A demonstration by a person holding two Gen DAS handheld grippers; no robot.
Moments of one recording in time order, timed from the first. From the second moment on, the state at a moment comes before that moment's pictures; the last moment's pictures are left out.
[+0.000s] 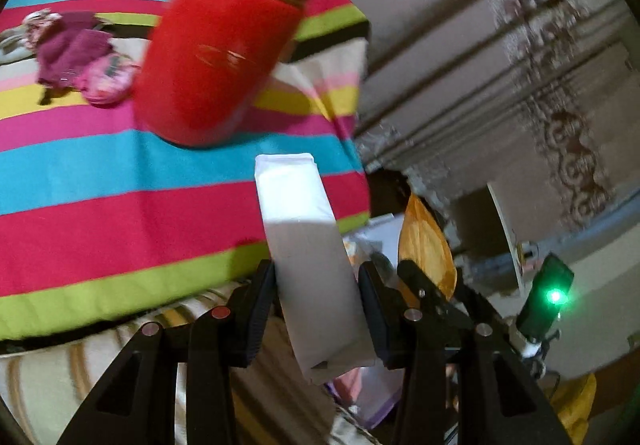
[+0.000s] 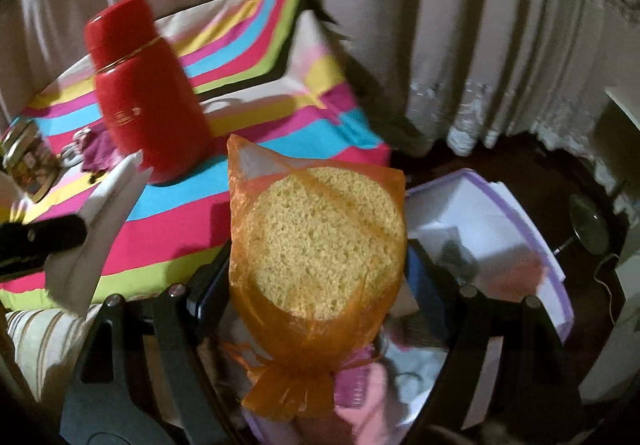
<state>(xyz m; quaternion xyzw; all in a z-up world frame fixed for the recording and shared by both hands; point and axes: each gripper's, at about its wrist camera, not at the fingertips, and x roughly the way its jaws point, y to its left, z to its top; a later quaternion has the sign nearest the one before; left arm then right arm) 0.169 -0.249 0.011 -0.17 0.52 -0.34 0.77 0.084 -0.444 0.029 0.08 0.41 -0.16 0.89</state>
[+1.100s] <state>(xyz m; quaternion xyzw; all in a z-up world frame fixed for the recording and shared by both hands) 0.142 -0.309 0.028 -0.08 0.49 -0.37 0.78 0.063 -0.477 0.041 0.07 0.41 -0.19 0.89</state>
